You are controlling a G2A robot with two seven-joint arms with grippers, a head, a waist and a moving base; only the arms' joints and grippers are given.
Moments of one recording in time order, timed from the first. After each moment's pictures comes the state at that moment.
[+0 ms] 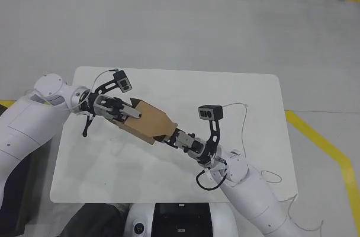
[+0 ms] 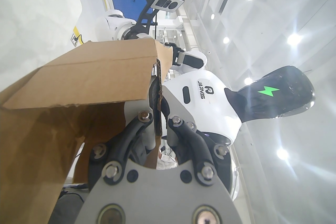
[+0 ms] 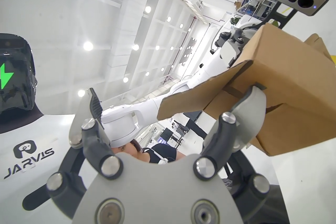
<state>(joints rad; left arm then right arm) 0.50 -0.61 -0.50 -1.30 -1.25 -0.20 -1.54 -1.25 -1.38 0.89 -1.63 0.43 -0.70 0.63</state>
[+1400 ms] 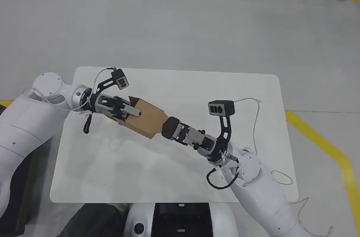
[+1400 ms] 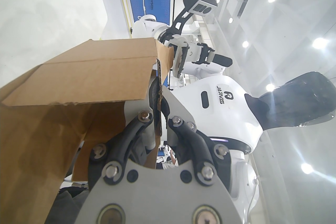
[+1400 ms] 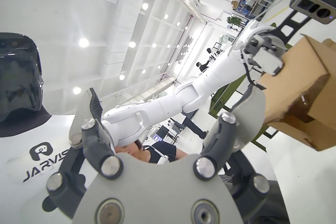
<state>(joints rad) 0.52 -0.65 -0.56 -1.22 -1.11 -0.25 -1.54 -1.28 -1.35 0.98 -1.73 0.43 -0.59 0.68</state>
